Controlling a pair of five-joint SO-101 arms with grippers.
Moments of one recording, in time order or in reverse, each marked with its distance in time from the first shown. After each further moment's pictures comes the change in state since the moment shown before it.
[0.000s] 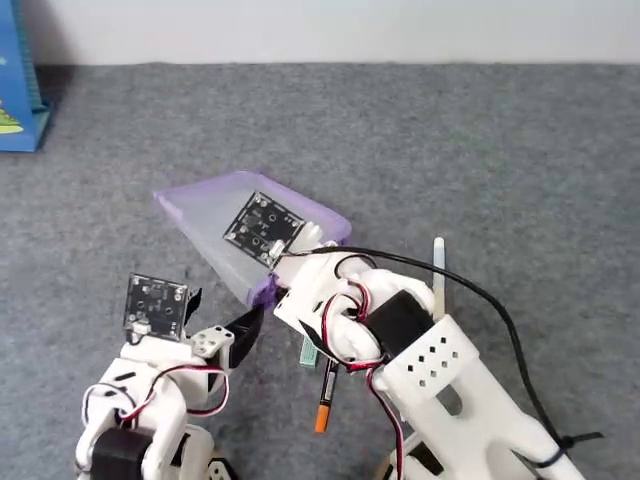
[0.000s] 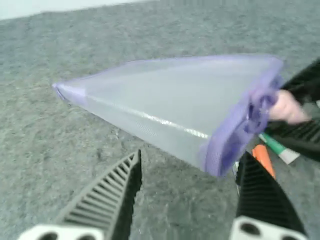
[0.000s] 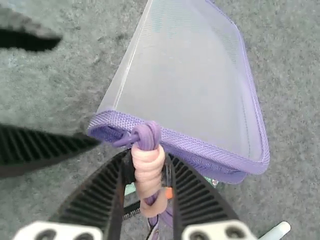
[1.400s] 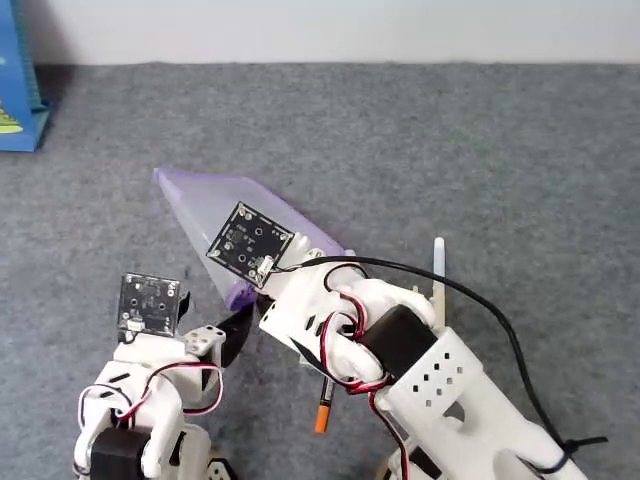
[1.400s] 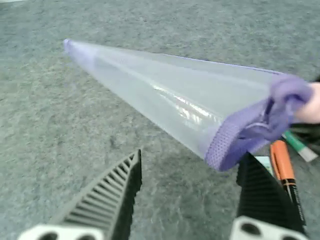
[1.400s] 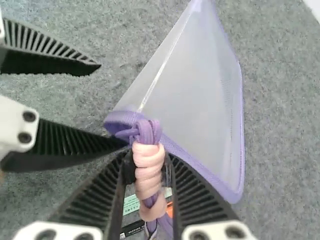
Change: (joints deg) left arm -4.4 0.0 0.1 2.0 -0.7; right arm -4.6 -2.3 -1.8 0.4 -0.6
